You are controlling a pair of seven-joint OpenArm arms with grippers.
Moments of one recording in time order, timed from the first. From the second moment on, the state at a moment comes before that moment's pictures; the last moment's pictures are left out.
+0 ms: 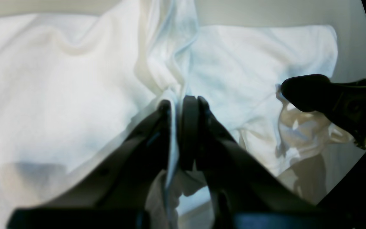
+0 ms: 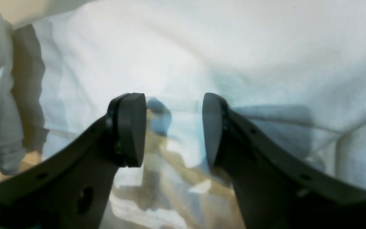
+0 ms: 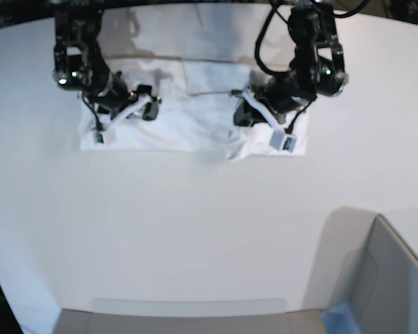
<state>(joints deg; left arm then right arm) 11.4 3.2 -7.3 109.4 -32.5 -17.0 67.5 -12.8 11.7 -1.1 108.7 35.2 -5.9 -61.3</state>
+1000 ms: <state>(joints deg) 11.4 4.2 -5.7 113.3 -32.7 -17.0 67.6 -12.9 11.7 -1.1 108.7 35.2 -5.9 -61.3</state>
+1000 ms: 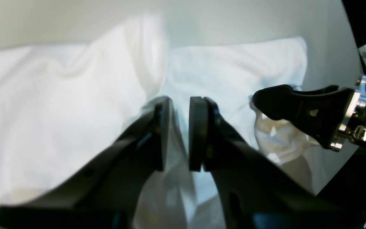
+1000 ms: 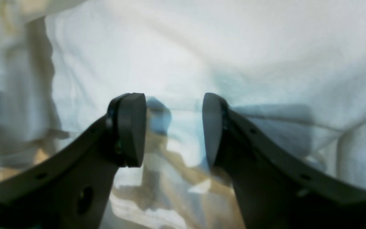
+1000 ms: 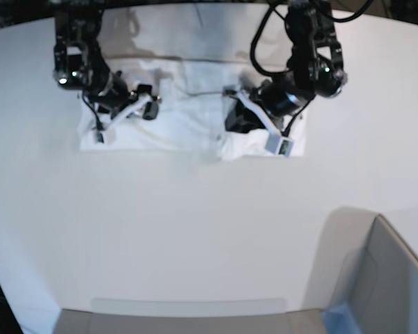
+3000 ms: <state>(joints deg) 12.9 -1.1 0.8 100.8 -33.8 -17.0 66.6 -17.5 17.8 33.3 103.1 59.8 16.3 -73.4</state>
